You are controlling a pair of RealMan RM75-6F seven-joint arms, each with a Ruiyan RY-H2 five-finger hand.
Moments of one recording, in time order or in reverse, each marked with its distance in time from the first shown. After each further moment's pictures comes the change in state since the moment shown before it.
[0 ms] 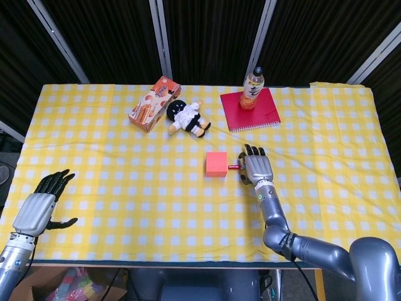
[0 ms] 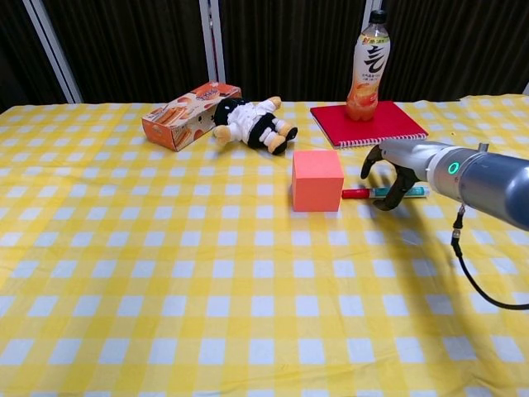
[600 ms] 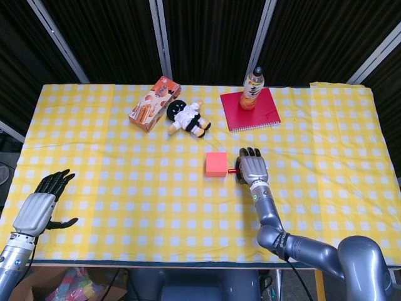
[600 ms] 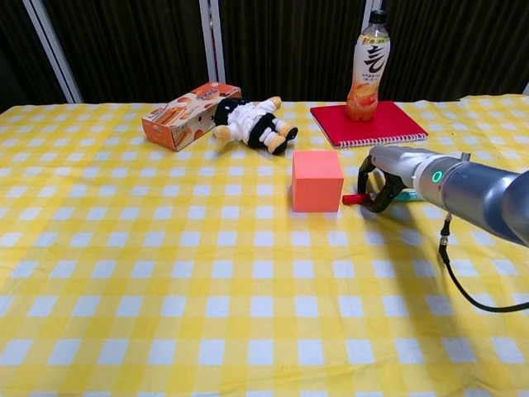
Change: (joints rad) left arm -0.002 0.004 0.001 -0.002 0.002 -0.002 -0.014; right arm 0.028 -0.057 -0.017 0.069 -0.003 0.002 0.026
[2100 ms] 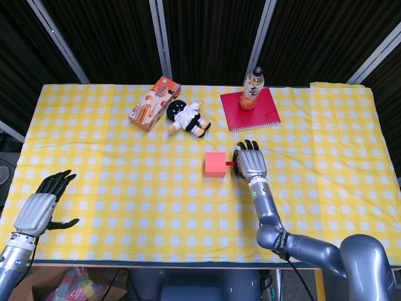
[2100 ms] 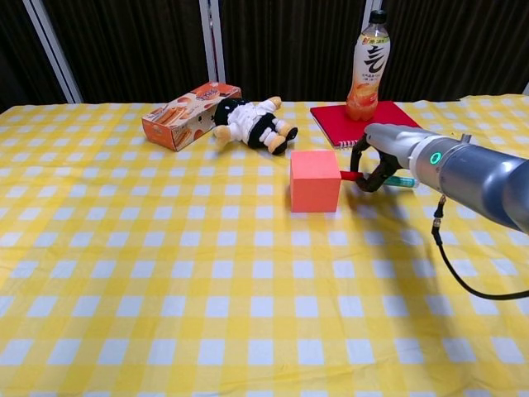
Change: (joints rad) left arm -0.005 0.008 0.006 -0.010 0.004 -0.011 -0.025; right arm 0.016 0.011 0.021 -0.031 -0.068 0.046 0.059
